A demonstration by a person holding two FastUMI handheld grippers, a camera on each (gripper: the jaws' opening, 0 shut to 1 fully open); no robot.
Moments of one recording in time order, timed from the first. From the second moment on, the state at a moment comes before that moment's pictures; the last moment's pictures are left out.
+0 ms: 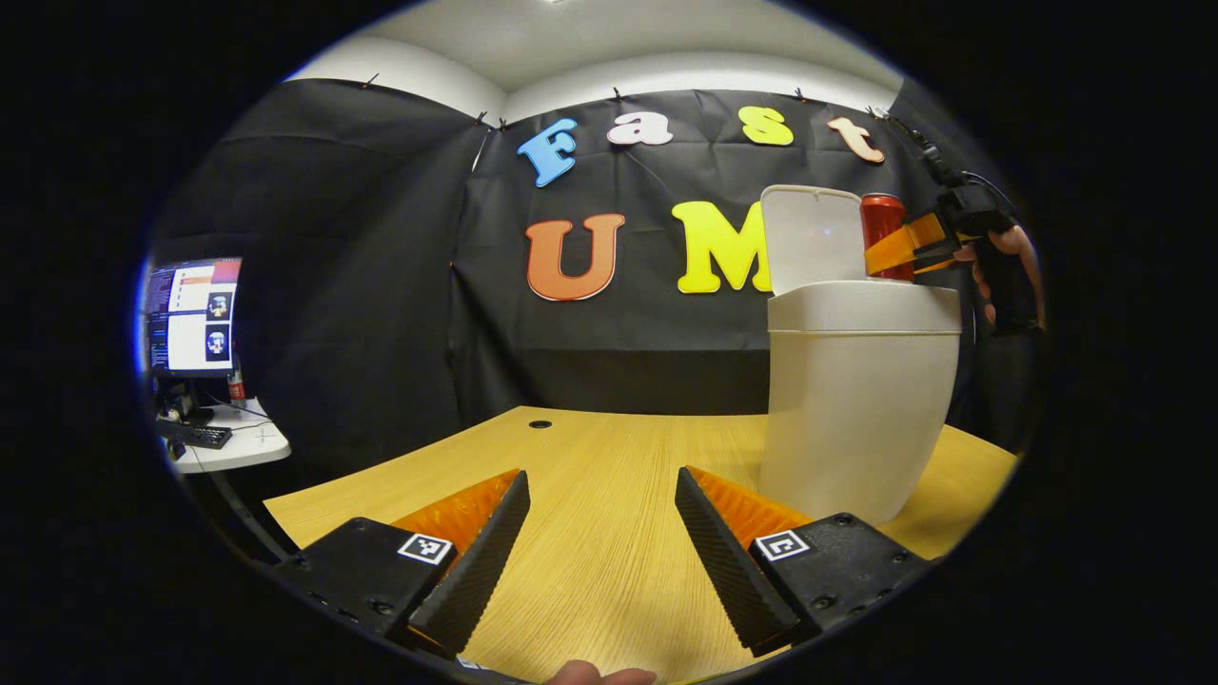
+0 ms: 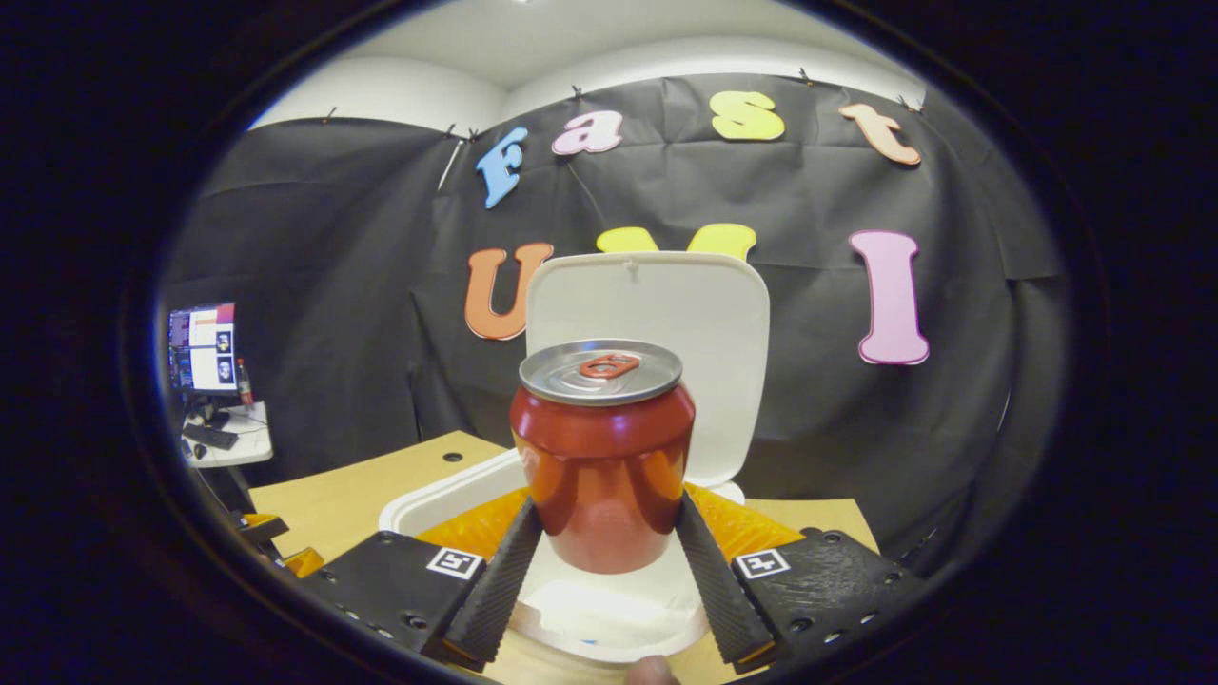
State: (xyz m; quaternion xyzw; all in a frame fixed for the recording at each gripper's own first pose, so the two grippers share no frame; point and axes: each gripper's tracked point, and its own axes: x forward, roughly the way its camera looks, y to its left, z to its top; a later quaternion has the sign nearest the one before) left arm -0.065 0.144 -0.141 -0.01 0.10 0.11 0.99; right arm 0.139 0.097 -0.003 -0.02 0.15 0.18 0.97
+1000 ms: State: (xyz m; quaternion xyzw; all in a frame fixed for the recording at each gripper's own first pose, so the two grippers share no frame) left arm -0.065 0.135 -0.142 -0.01 0.10 0.09 0.99; right arm 0.117 0.101 0.024 -0.01 0.11 0.17 0.98
